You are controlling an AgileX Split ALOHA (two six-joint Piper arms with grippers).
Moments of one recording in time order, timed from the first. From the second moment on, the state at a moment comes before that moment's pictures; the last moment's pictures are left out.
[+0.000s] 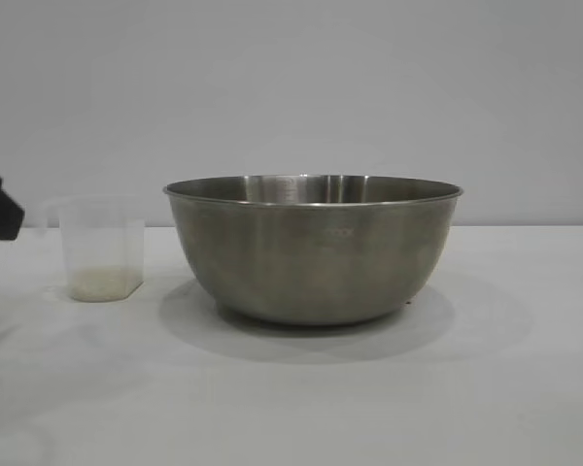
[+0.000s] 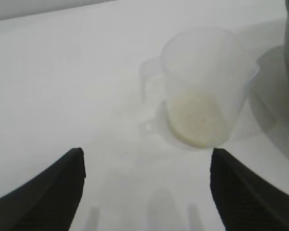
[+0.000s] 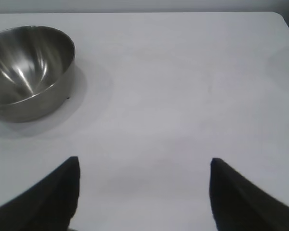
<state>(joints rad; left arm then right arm) -0.47 1.82 -0.25 -0.32 -1.15 0.13 0.06 -0.02 -0.49 0.09 1.14 -0.04</state>
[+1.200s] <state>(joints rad) -0.47 1.93 -0.39 -0.48 -1.15 0.26 0.06 -0.02 -0.49 0.09 1.14 -0.04</state>
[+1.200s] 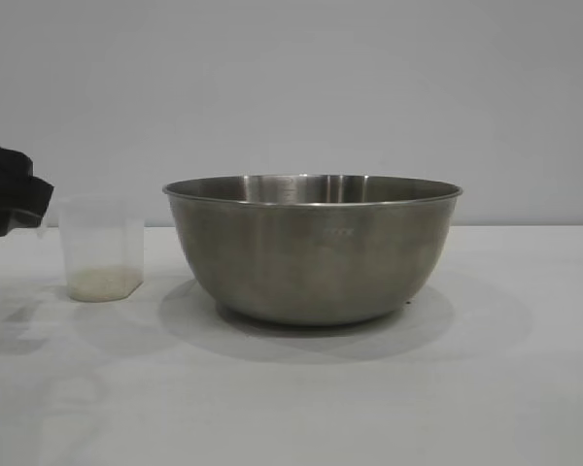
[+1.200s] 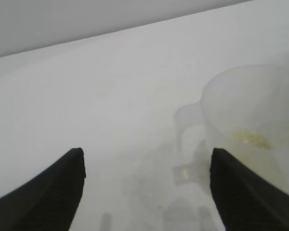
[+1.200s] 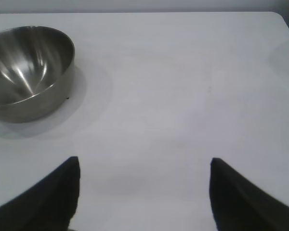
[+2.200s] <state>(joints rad) -0.35 1.97 -0.43 -0.28 -1.14 0.22 0.06 -0.02 -0.49 0.09 1.14 -0.04</state>
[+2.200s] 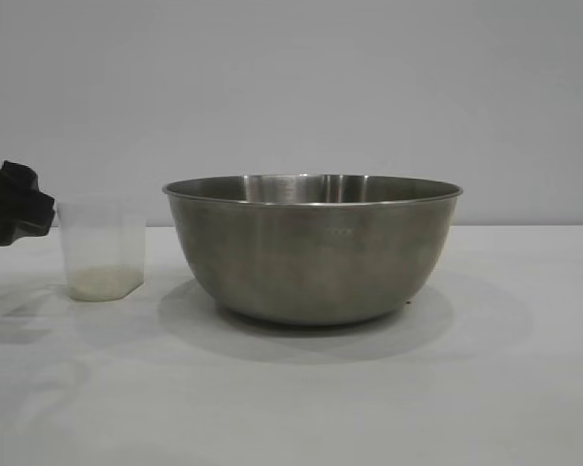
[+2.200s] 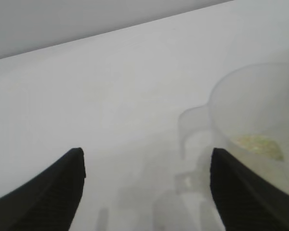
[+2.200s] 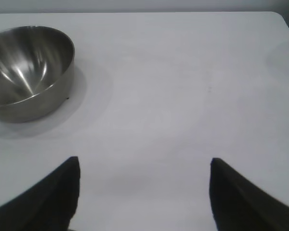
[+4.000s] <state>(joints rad) -0.35 2.09 -0.60 -0.28 -1.14 0.26 0.06 -0.02 -0.49 0.09 1.14 -0.04</state>
